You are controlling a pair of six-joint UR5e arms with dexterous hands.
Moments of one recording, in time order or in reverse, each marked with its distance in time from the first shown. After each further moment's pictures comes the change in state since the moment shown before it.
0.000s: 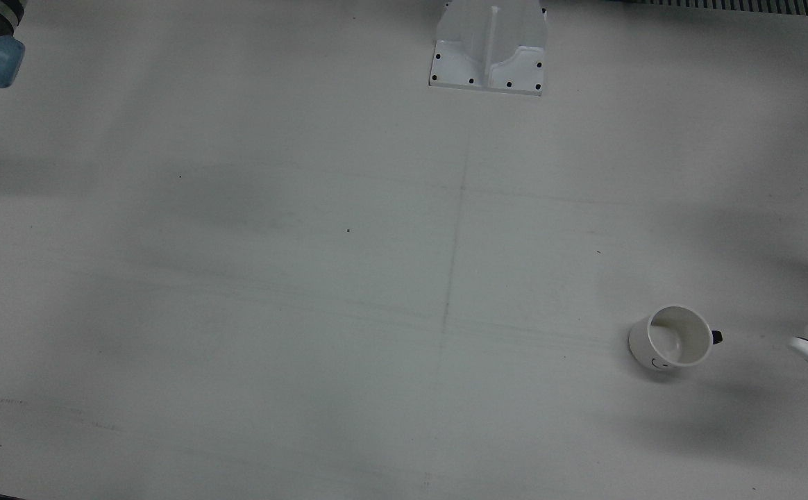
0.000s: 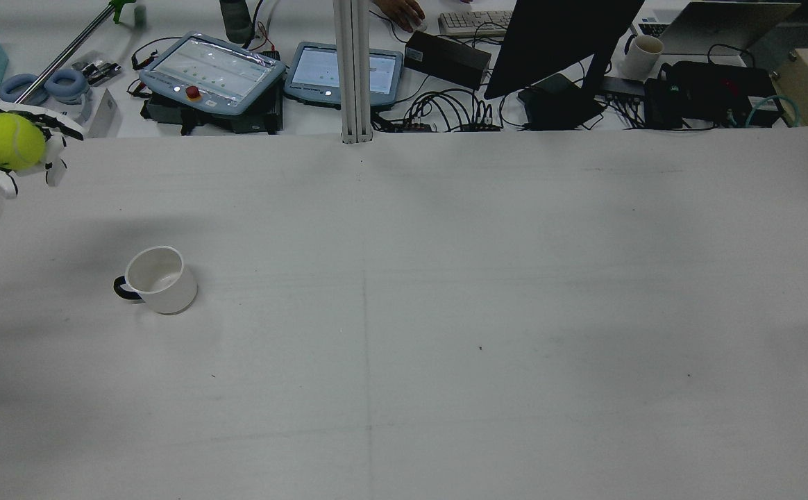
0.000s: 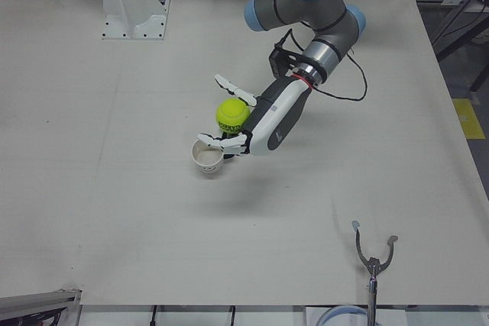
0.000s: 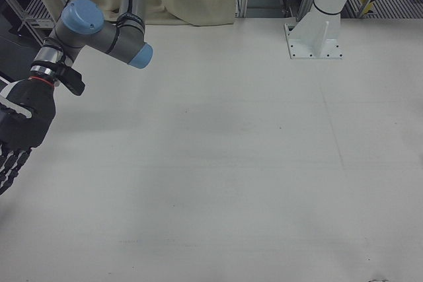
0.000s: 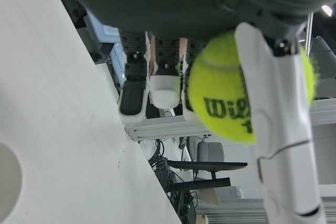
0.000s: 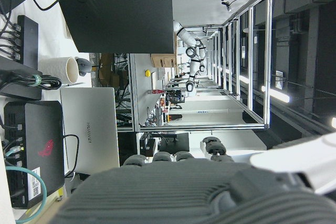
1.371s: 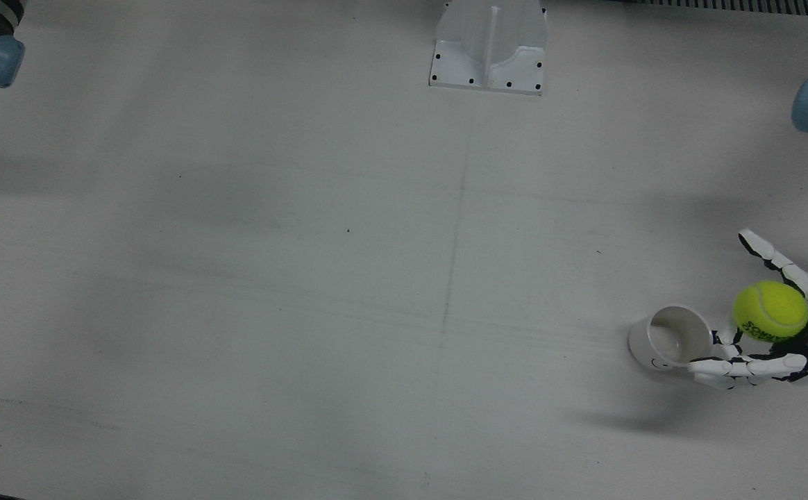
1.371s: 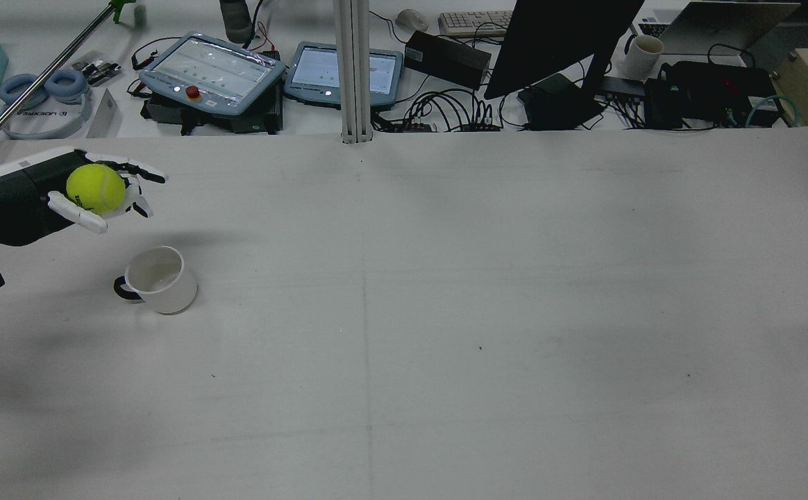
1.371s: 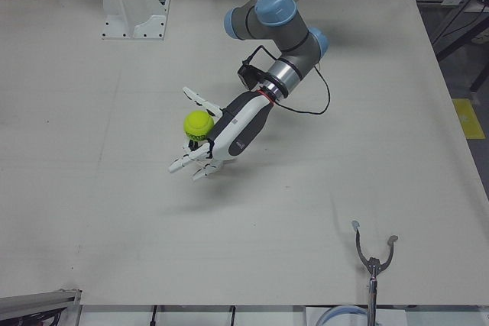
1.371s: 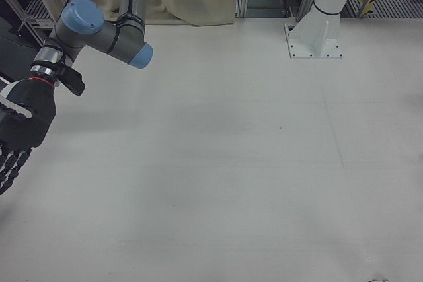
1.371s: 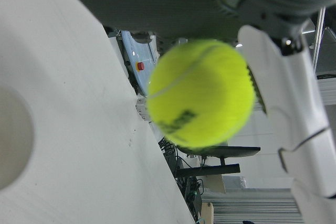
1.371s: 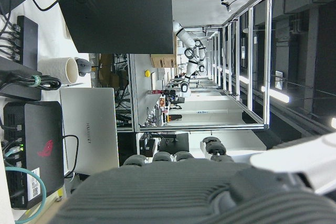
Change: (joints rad) left arm 0.106 -0.039 0.048 -0.010 -0.072 0.013; right arm 0.000 0.000 0.001 0.000 0.000 0.000
